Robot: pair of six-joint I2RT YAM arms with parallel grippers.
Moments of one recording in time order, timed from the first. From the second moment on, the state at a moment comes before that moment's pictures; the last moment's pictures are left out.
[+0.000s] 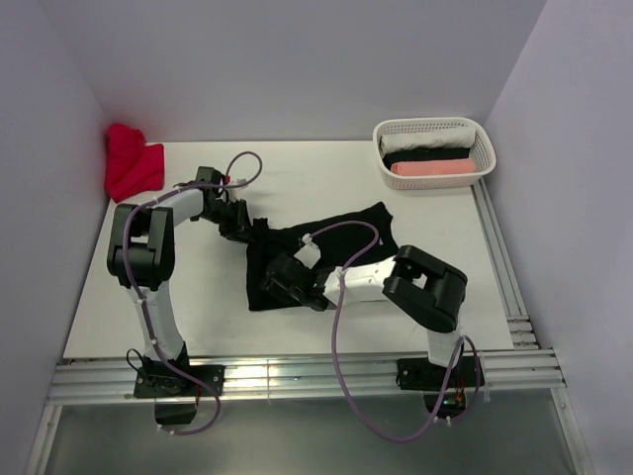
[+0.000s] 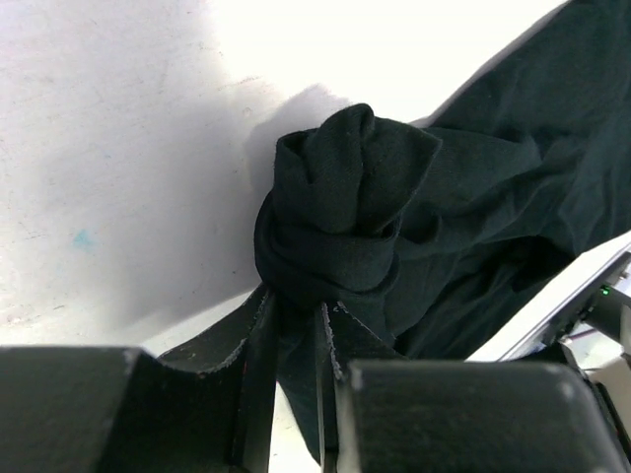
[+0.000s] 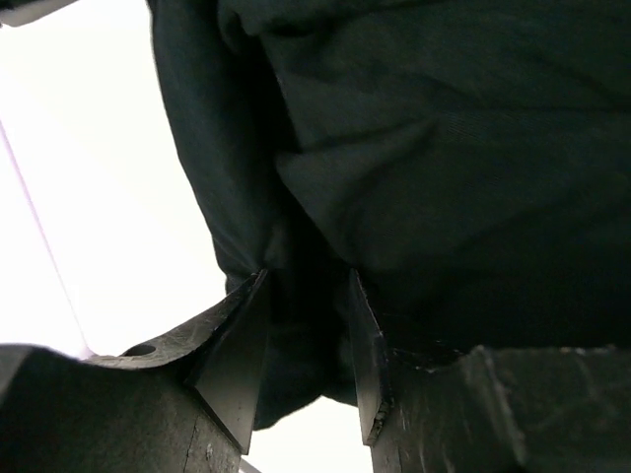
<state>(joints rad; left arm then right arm) -0.13 2.01 1.32 -0.55 0.59 -0.17 1.09 1.89 0.98 0.12 0.30 1.40</state>
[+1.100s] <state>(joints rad) -0.17 2.01 1.36 -0.60 0.51 -0.17 1.19 1.85 1.06 -0.13 0.40 1.32</state>
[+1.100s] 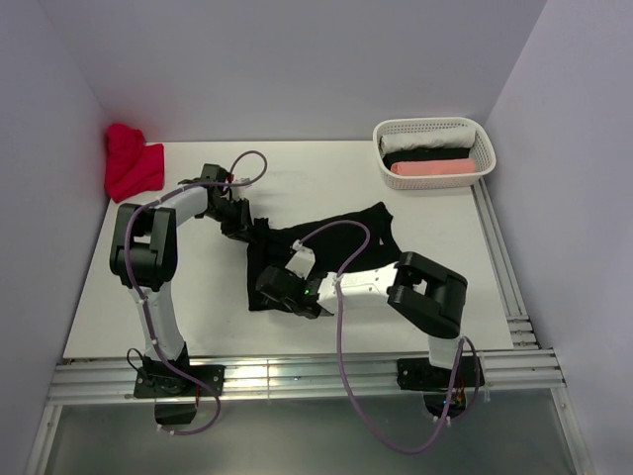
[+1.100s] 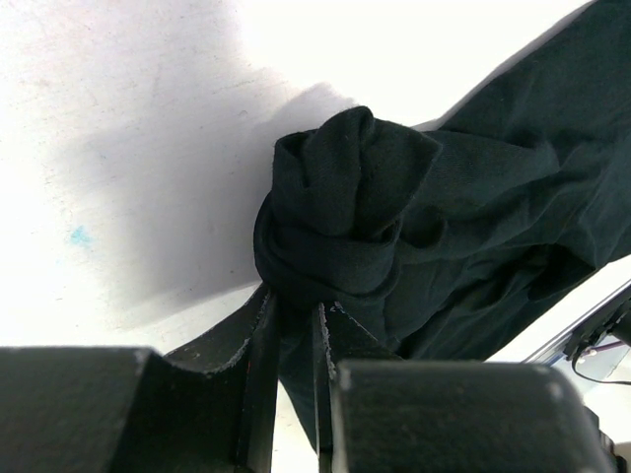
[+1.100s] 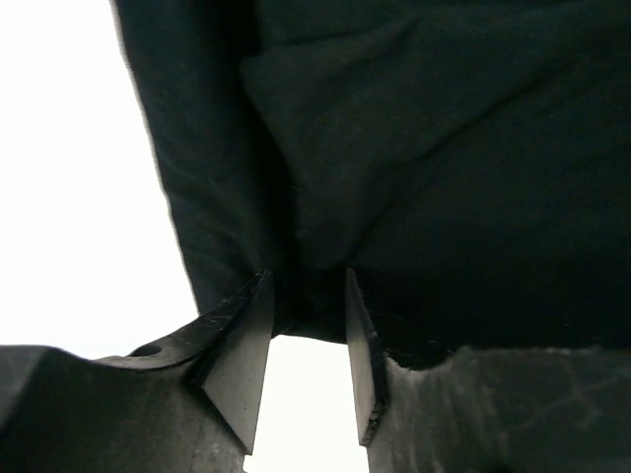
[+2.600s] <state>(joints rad) -0.18 2.01 1.38 -0.62 0.47 -0.15 1.11 2.25 1.85 -0.59 0.61 0.99</state>
